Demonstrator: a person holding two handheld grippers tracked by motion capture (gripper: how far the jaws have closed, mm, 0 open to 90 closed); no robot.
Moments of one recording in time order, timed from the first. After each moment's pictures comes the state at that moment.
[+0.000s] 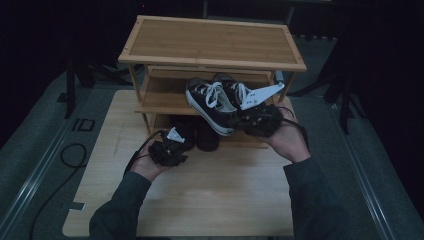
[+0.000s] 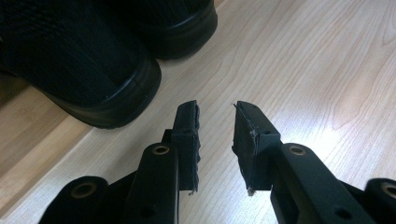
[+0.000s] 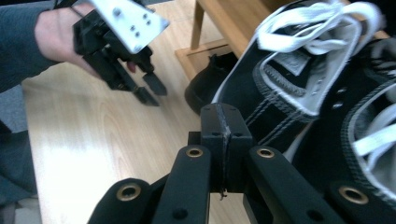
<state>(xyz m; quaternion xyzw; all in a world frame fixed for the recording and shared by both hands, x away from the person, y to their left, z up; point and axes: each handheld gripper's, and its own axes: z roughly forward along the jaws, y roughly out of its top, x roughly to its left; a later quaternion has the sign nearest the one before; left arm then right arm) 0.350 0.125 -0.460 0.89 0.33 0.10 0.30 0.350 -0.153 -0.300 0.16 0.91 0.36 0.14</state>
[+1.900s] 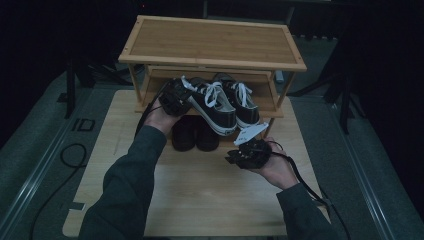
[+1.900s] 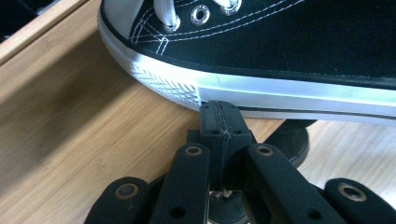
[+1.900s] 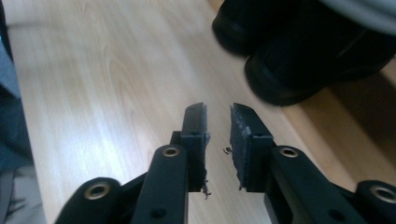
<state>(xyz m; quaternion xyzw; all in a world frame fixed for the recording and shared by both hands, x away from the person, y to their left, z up) 0.431 0.094 -0.360 0.86 0.36 0.25 0.27 0.336 -0.159 -0.402 0.19 0.92 0.33 0.10</state>
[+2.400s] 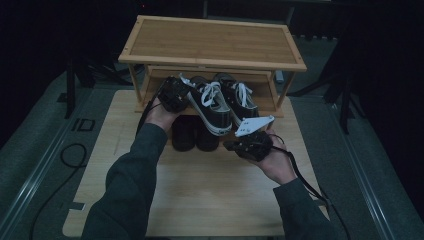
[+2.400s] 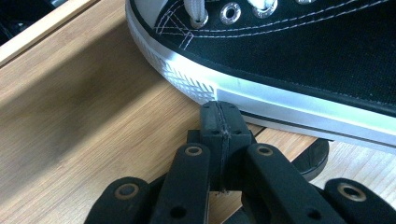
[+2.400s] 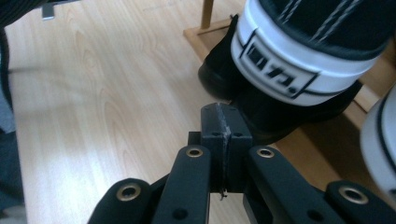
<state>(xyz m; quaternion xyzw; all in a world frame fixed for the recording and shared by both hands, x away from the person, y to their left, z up) 0.444 0.100 -0.362 0.85 0.39 0.25 0.27 0.336 -0.152 -0.375 0.18 0.90 0.38 0.13</state>
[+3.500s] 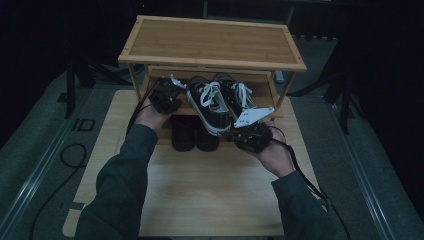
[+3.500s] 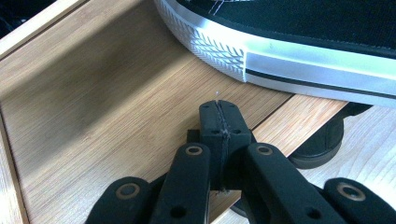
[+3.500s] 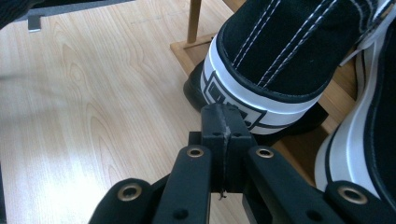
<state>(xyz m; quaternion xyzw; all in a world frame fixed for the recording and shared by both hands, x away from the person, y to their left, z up) 0.439 0.122 -0.365 0.85 0.39 0.25 0.27 0.346 -0.146 -0.359 0.18 0.89 0.39 0.15</state>
